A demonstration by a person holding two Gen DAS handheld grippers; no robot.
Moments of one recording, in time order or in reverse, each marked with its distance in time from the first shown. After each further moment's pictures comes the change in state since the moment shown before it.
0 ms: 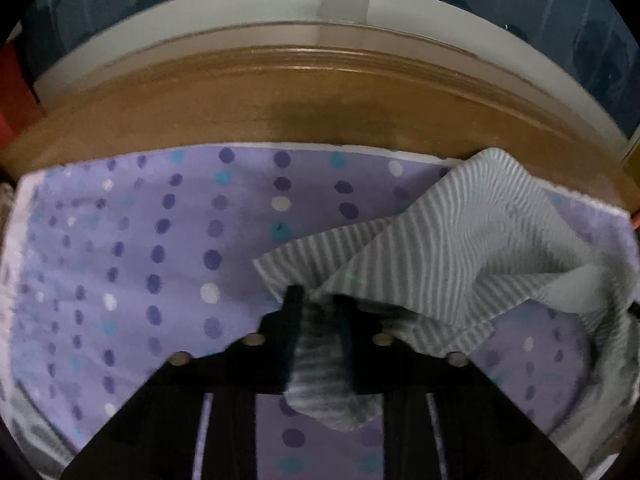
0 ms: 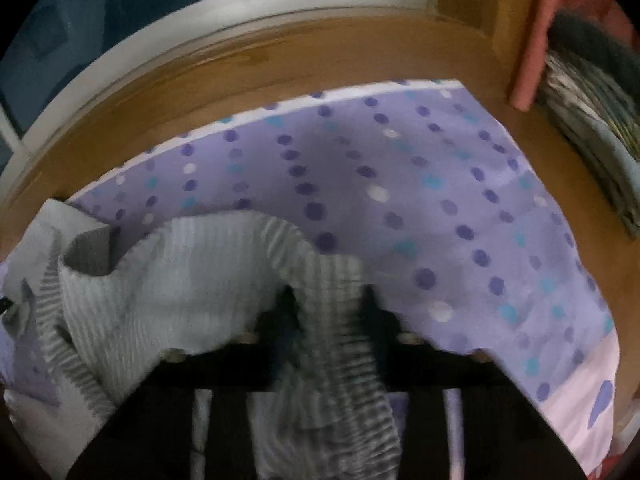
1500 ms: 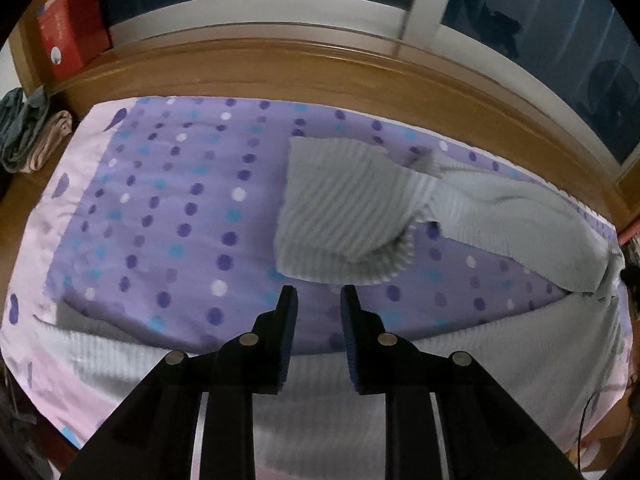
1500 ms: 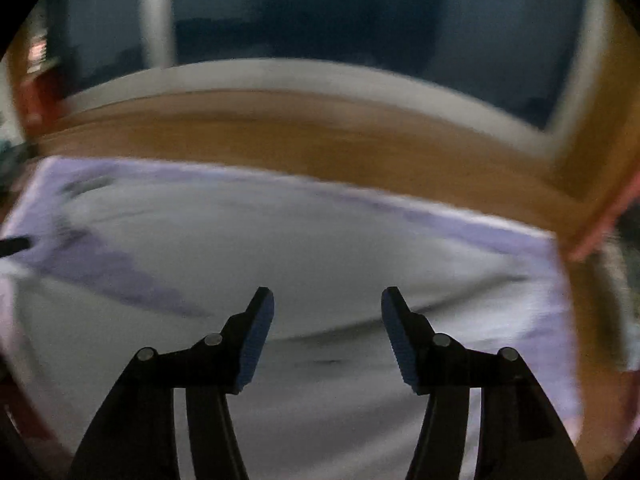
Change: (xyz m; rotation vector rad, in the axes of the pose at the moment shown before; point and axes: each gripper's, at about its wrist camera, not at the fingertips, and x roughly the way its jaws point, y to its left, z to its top) left arm -0.069 0.089 -0.038 -0.113 0.027 -0.023; right arm -0.086 0.183 -0.019 -0.459 -0.123 0.194
